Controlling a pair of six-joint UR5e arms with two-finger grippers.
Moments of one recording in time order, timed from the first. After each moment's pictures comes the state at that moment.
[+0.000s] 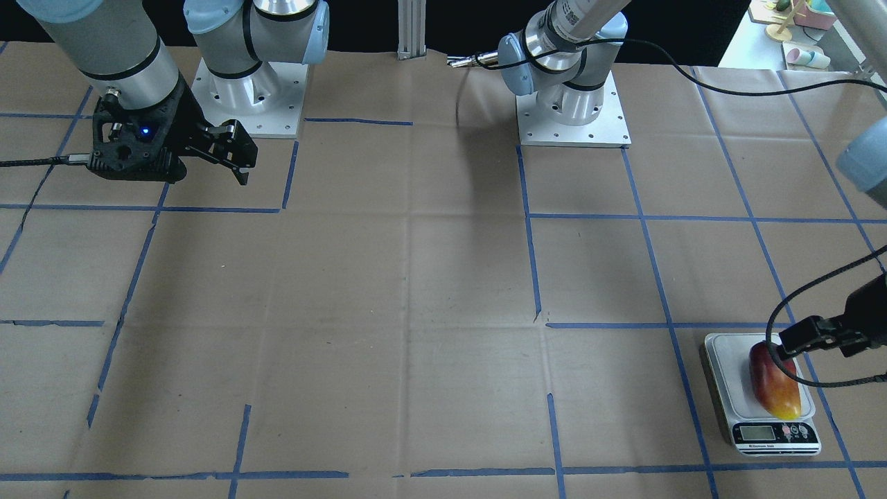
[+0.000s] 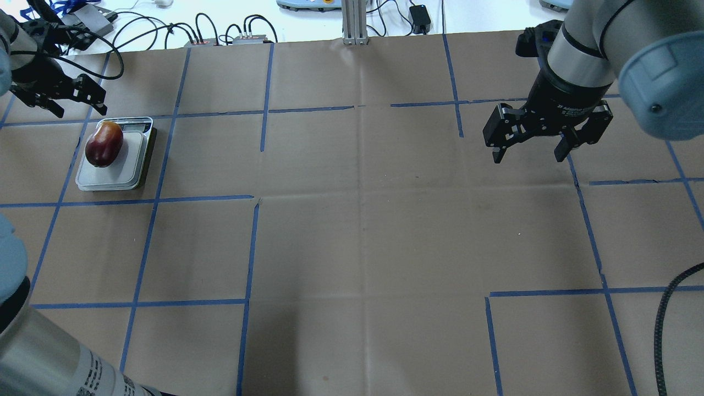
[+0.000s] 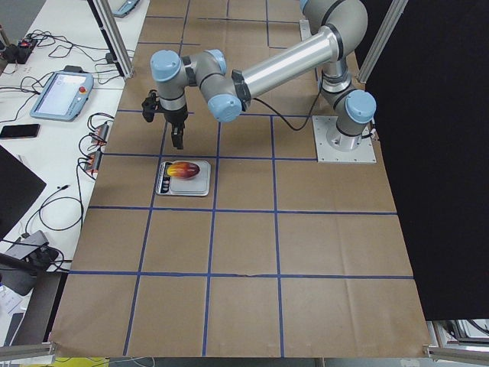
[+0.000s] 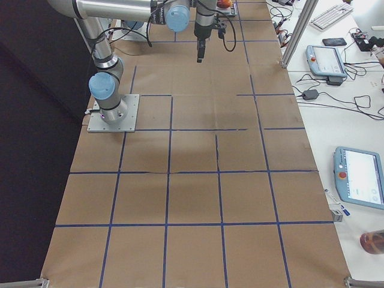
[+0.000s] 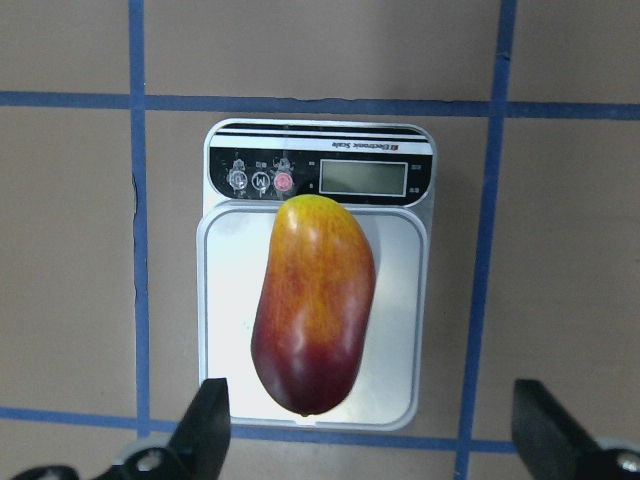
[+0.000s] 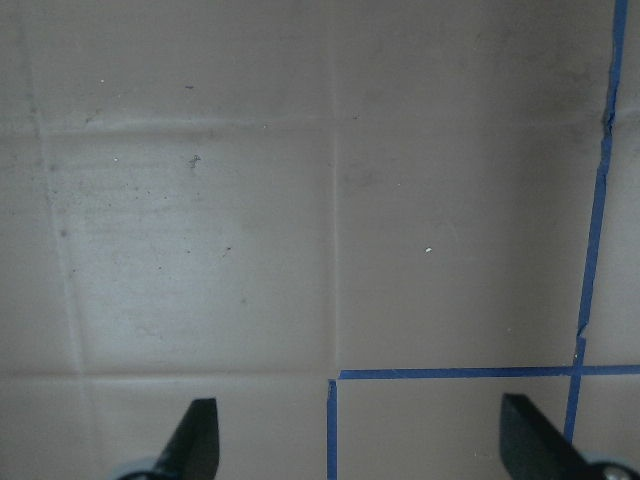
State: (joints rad) left arm -1.18 -1.94 -1.36 -1.39 1.58 0.31; right arm 1.53 -1.60 1.68 -1.57 -1.56 -0.02
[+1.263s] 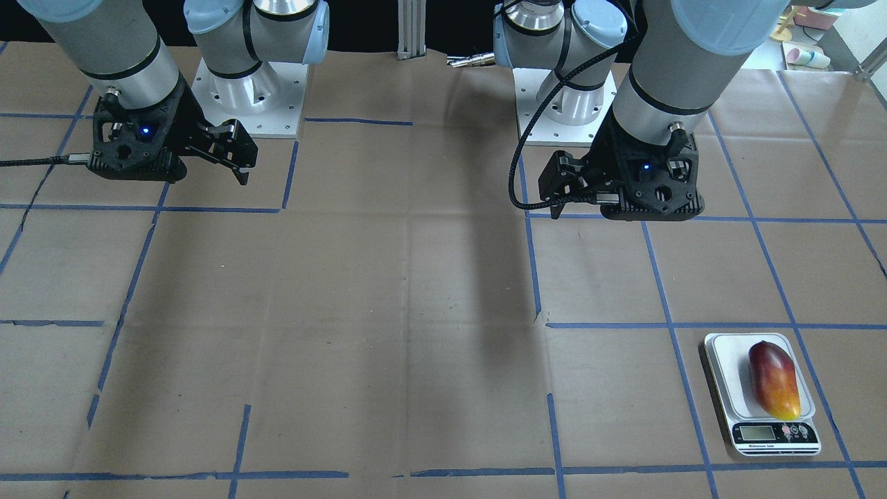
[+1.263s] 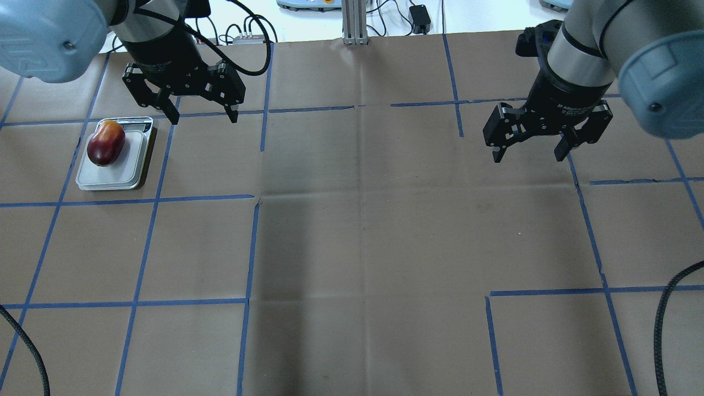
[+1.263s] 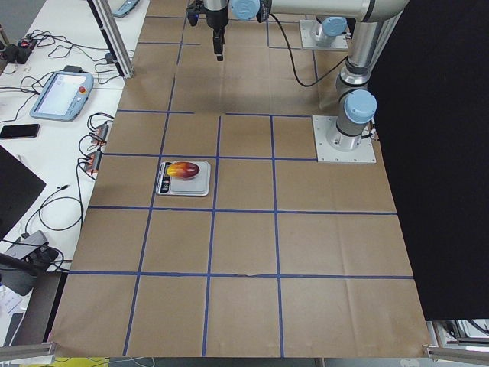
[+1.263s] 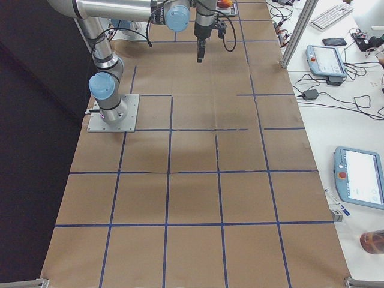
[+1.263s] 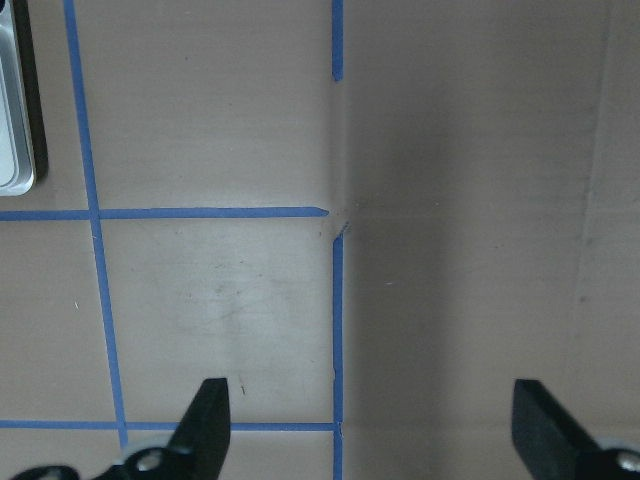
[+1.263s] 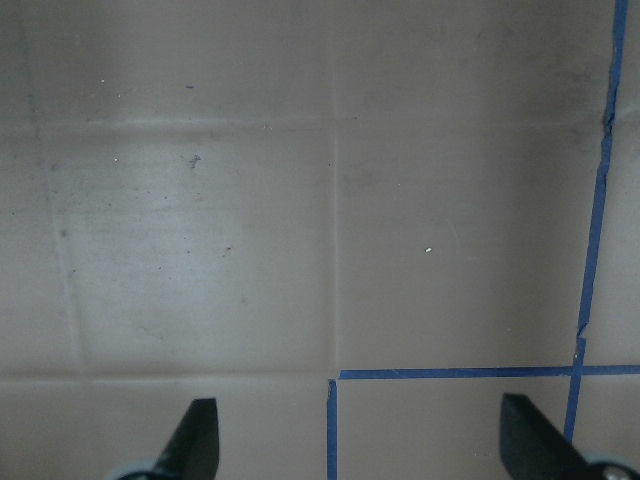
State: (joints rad) left arm -1.60 -1.70 -1.44 -1.63 1.58 0.00; right arm 1.53 -1.60 1.68 -1.57 -1.56 -0.02
